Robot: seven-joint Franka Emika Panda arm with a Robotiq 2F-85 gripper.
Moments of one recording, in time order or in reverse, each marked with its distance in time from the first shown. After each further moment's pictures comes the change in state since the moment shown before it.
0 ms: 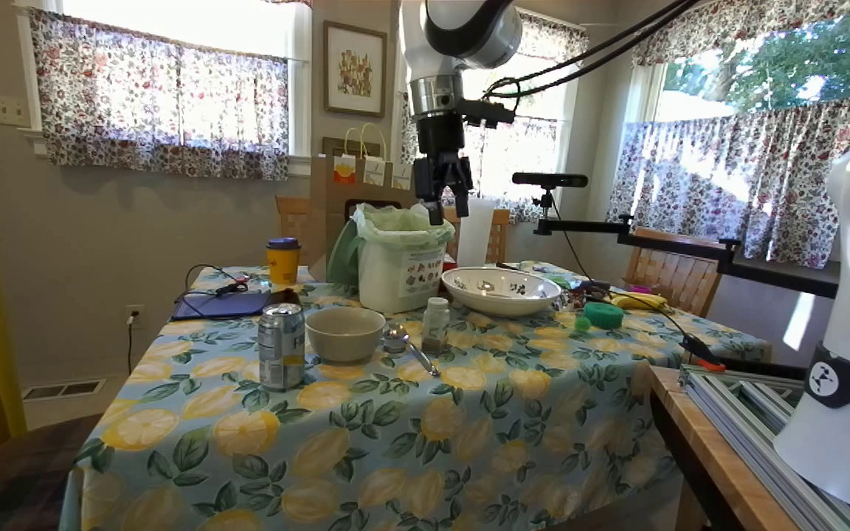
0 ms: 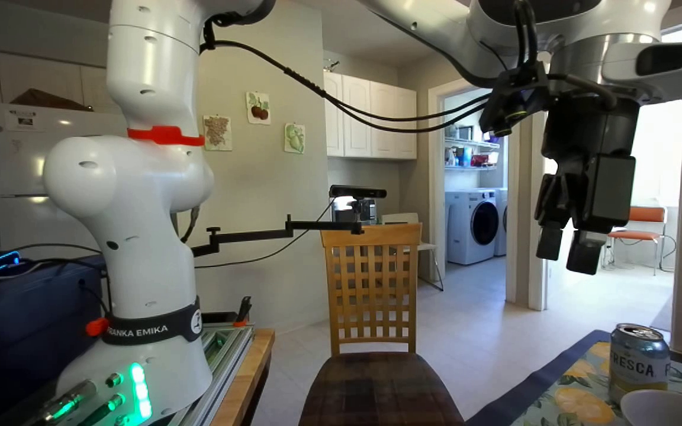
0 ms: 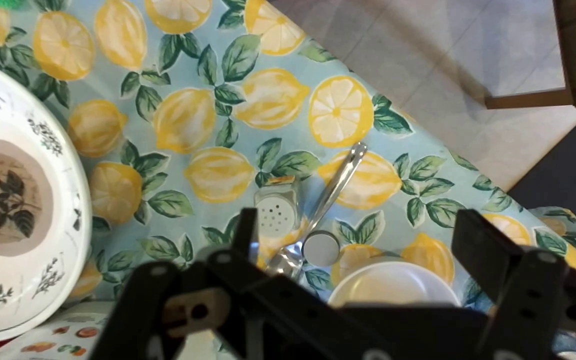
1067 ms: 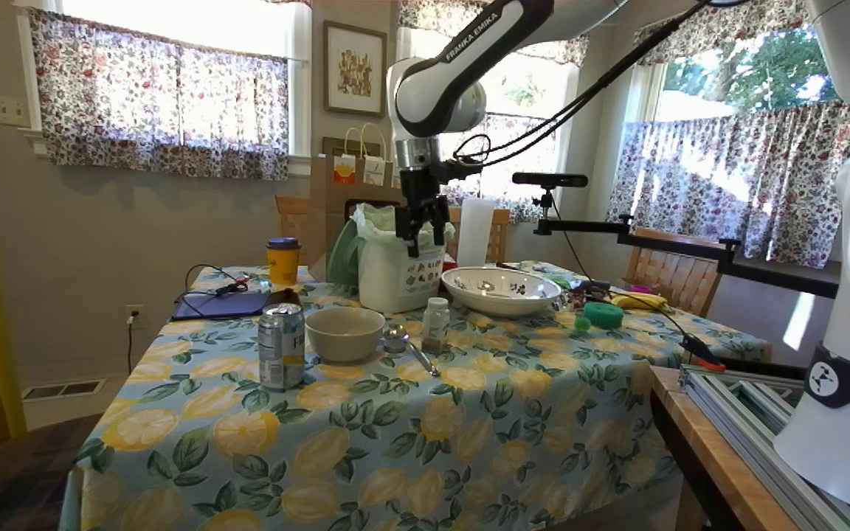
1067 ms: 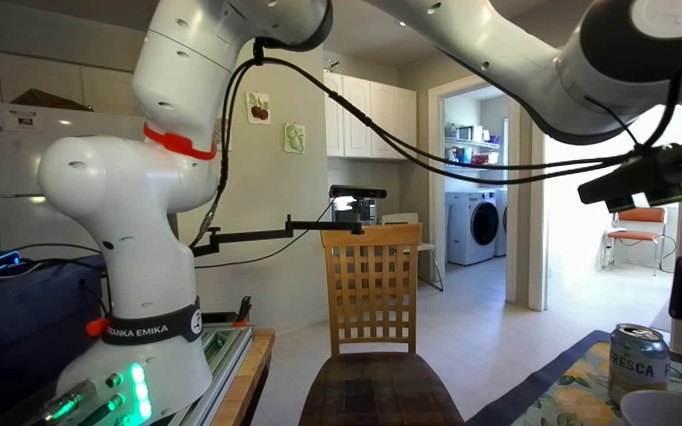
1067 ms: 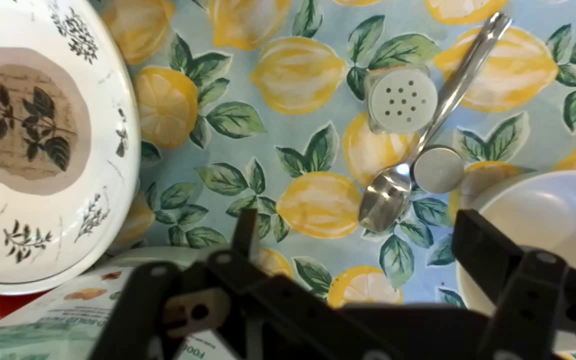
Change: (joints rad) arm -0.093 0.326 -0.049 0.238 -0.012 0.165 -0.061
